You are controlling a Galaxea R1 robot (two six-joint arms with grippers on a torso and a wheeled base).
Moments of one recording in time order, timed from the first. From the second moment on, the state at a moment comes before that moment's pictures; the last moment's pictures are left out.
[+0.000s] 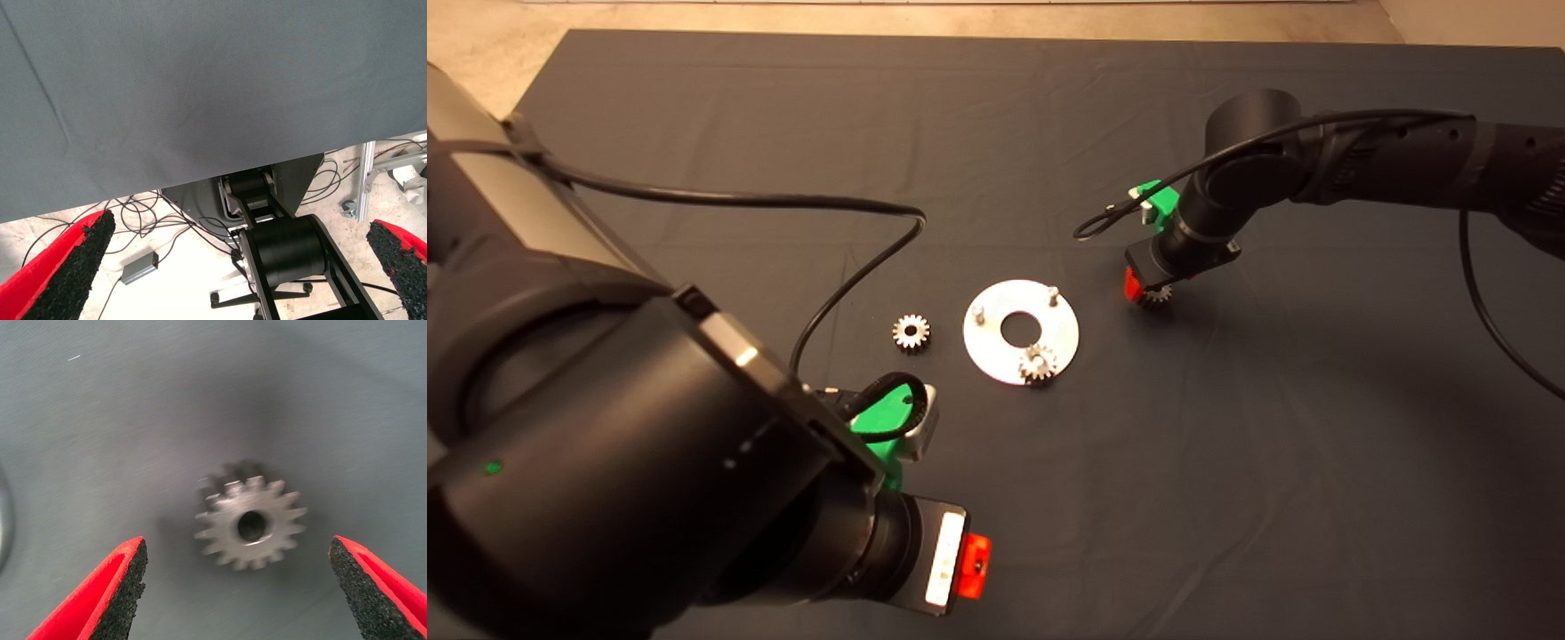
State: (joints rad) left arm -0.56 2.67 -0.37 0.19 1.53 -2.11; right arm 0.36 2.64 -1.32 -0.42 -1.53 1.04
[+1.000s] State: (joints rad) left arm -0.56 2.67 -0.37 0.19 1.53 -2.11; right arm 0.36 2.66 -1.45 -0.40 -1.53 1.01
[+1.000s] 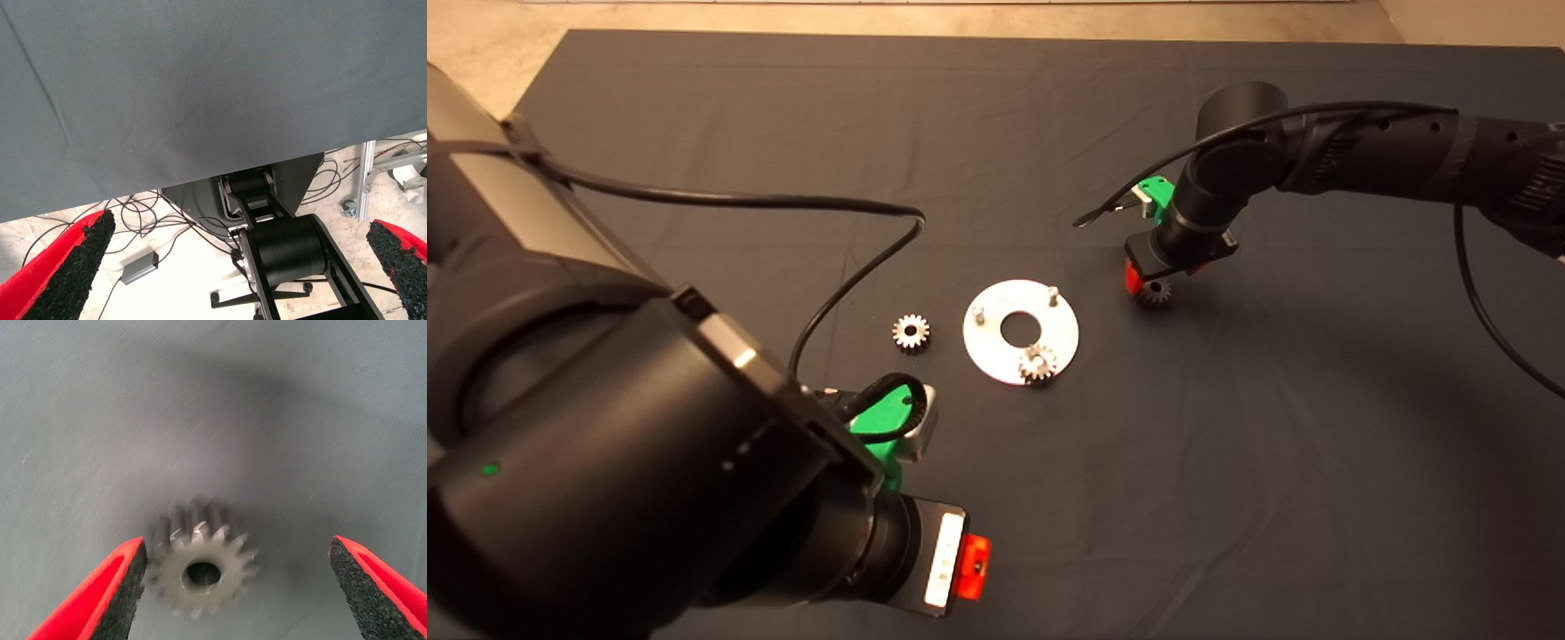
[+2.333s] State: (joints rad) left arm -0.56 2.67 -0.37 0.19 1.53 -2.11; right arm 0.37 2.67 -1.49 -0.22 -1.53 1.00
